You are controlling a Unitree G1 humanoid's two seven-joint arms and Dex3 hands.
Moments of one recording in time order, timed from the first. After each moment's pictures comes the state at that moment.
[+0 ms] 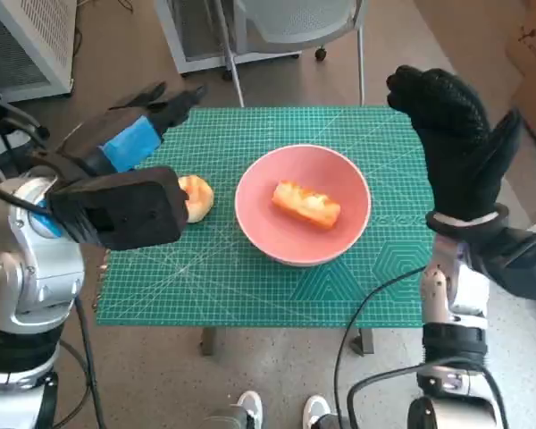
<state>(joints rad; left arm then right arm) -0.71 0.71 -0.16 -0.22 0.58 0.49 -0.71 -0.70 -0.14 -0.21 0.46 0.40 -0.54 0.53</state>
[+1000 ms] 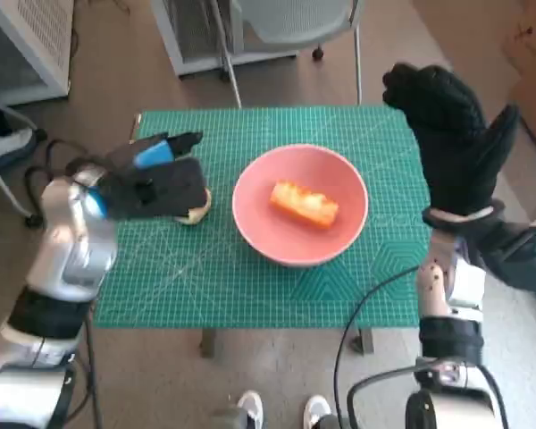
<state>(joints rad) -0.85 0.59 -0.33 0.36 0.59 0.38 -0.63 -0.73 -0.13 -0.22 0.51 0.43 -0.55 0.57</state>
